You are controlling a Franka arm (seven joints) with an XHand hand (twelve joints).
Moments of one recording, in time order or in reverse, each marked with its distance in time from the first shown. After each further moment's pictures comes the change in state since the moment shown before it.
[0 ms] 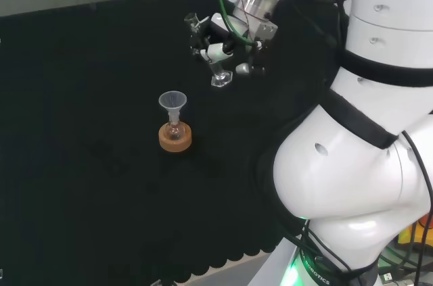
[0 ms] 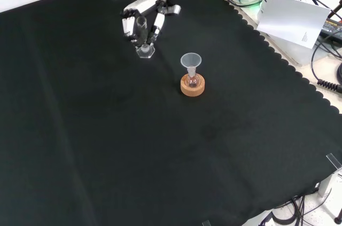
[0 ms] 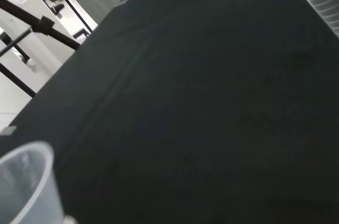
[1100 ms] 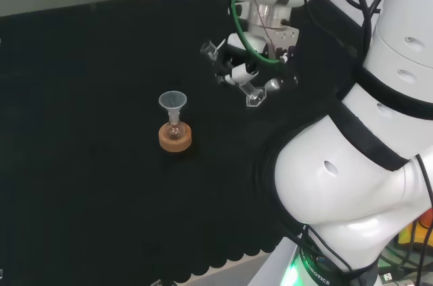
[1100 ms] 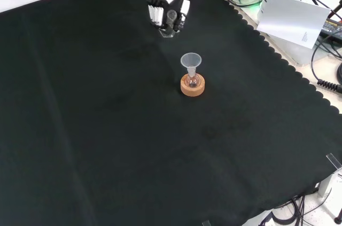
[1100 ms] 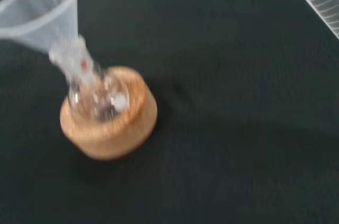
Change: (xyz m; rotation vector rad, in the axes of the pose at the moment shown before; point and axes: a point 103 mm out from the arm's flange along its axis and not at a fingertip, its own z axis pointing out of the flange) arm 0.015 -0.097 -0.004 0.219 -0.234 0.033
